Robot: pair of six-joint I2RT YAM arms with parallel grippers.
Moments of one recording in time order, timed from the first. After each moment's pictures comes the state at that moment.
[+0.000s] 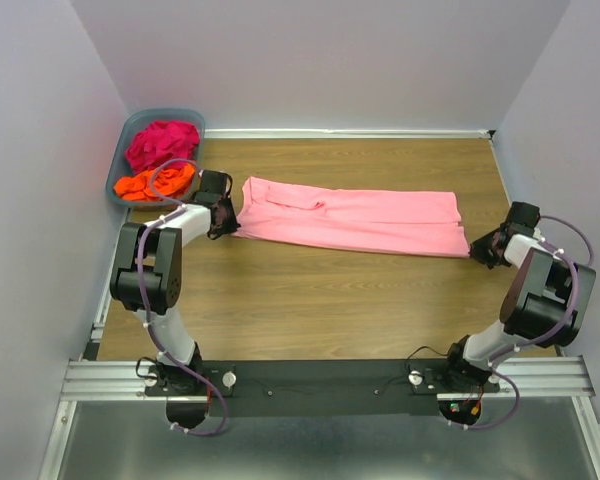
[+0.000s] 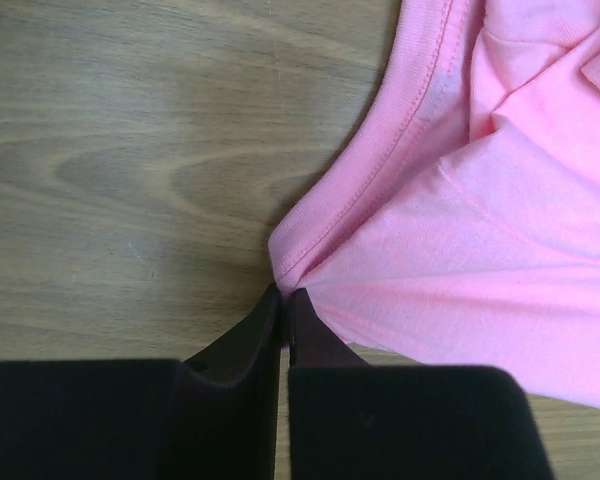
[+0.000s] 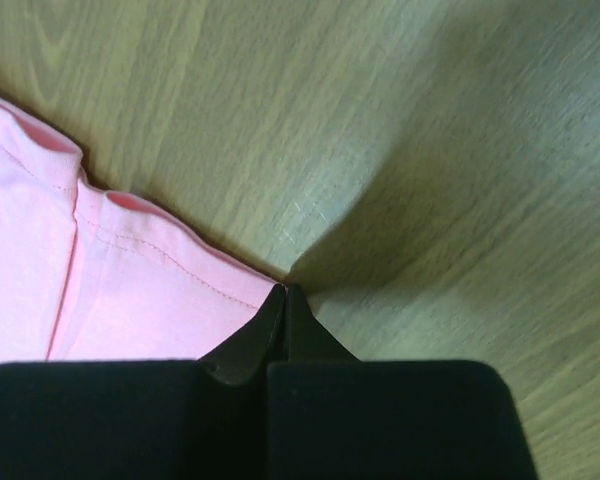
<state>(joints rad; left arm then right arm) -0.14 1.79 1.06 -0.23 -0.02 -0.38 -0.44 1.58 0.78 -0.20 -0.04 0.69</state>
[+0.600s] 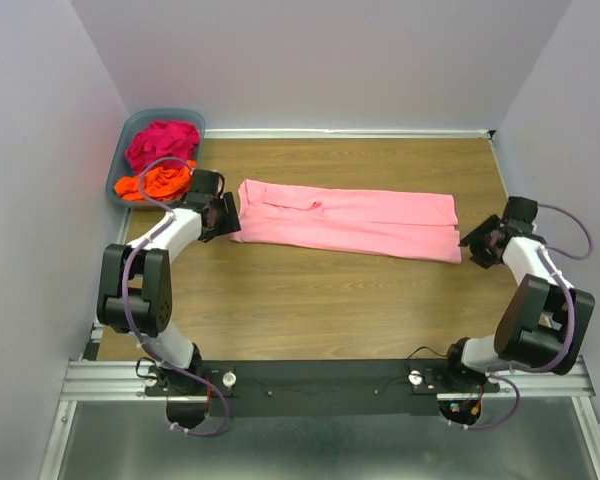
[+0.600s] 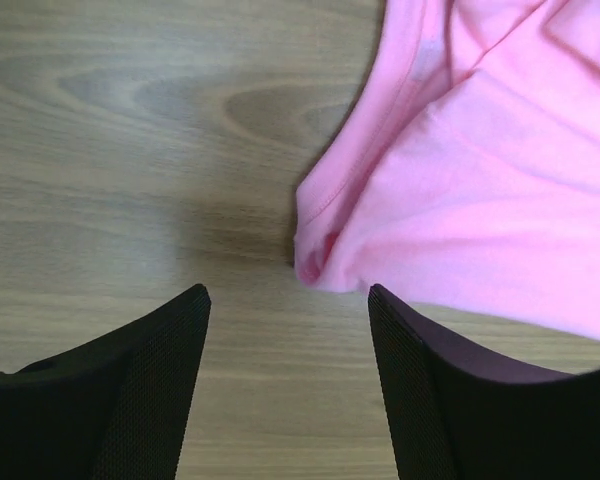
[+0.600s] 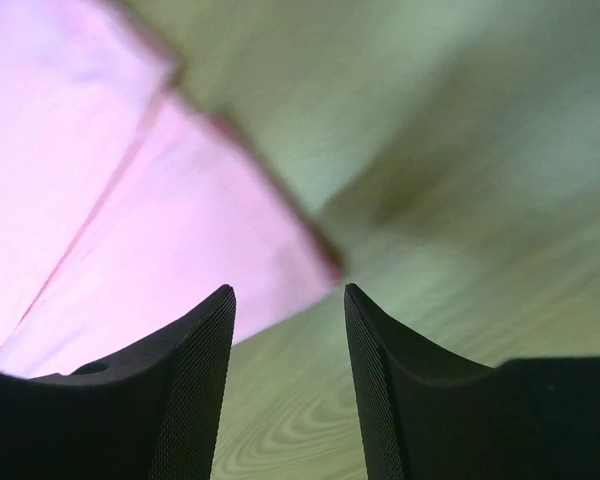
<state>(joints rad) -0.13 1.65 1.02 -0.35 -0.02 -0.35 -0.41 1.42 0.78 -0.37 -0.10 0.59</state>
